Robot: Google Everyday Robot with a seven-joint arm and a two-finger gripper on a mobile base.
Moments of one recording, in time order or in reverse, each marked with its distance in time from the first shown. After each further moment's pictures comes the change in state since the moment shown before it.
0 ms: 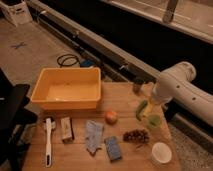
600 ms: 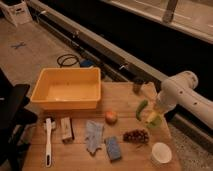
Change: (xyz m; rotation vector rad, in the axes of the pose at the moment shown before) arm -0.004 0.030 0.051 -0.043 -0.088 0.114
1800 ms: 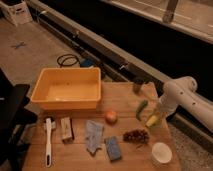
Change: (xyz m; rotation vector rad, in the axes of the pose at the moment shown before) arm -0.008 0.018 0.041 -0.025 -0.125 0.053
